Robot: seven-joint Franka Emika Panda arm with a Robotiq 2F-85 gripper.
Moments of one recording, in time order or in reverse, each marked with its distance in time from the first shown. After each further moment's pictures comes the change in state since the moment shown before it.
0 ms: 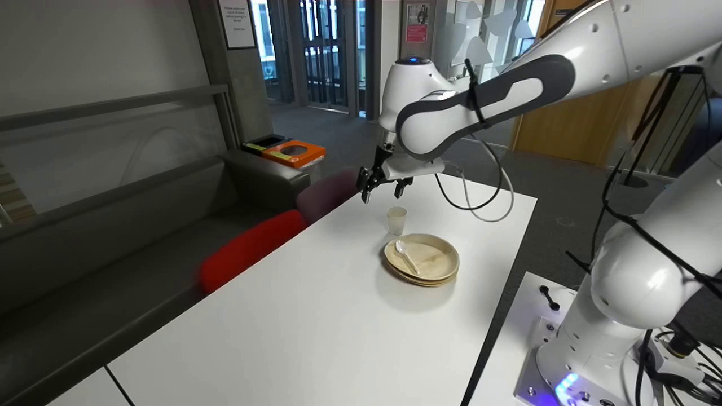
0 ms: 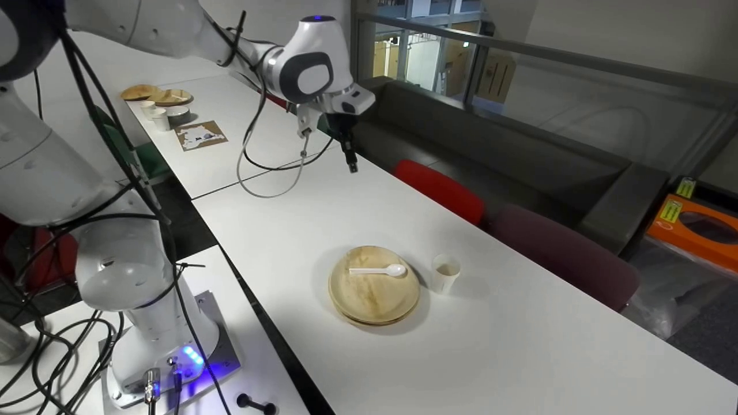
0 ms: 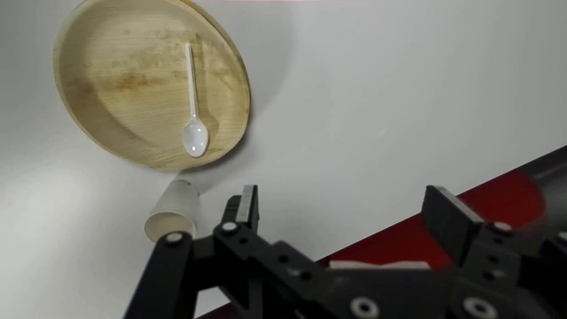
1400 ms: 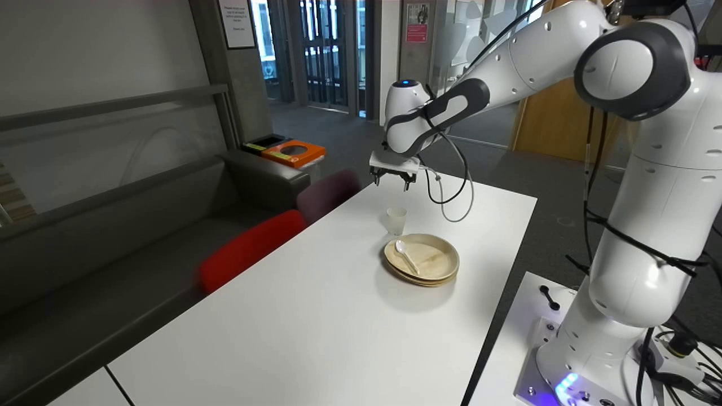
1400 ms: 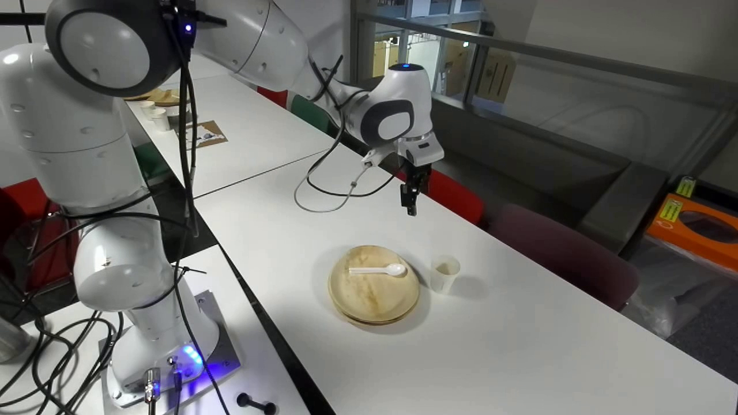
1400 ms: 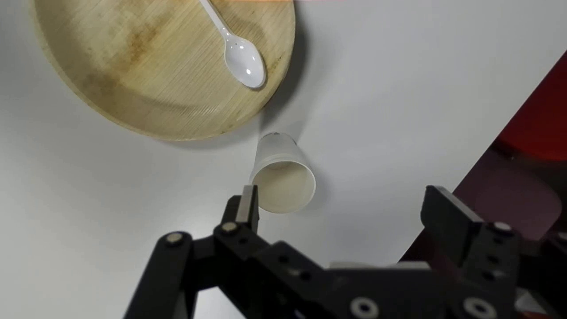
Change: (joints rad) arm -0.029 0.369 -0.251 0.251 -0.109 0.091 0.436
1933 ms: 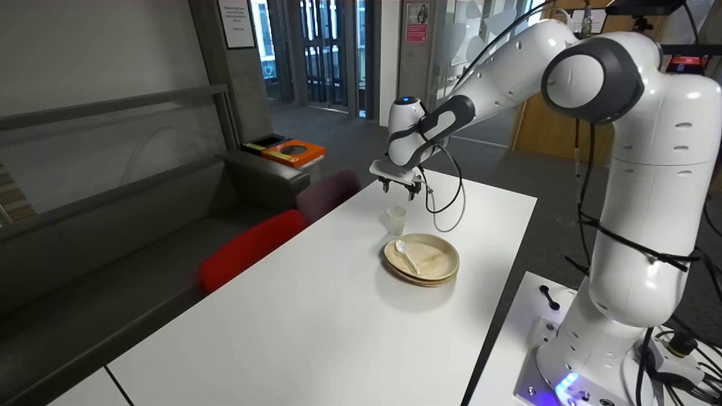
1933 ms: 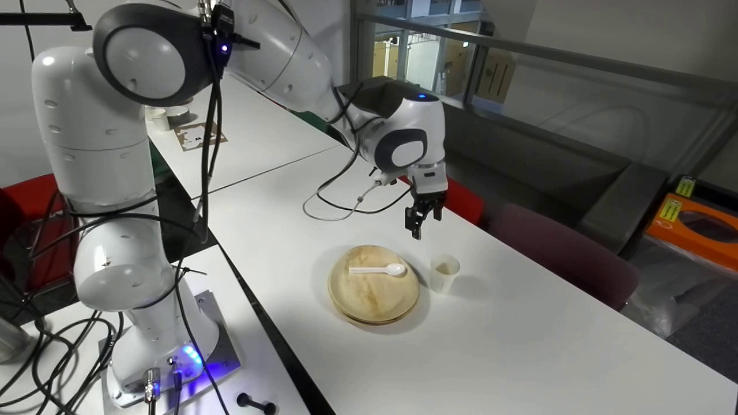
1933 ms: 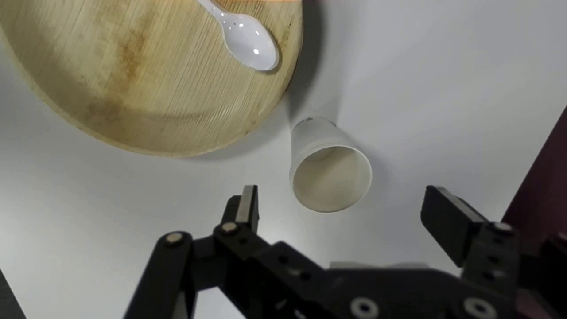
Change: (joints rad) arm 0.001 0.126 -0.070 0.034 -0.009 0.042 0.220
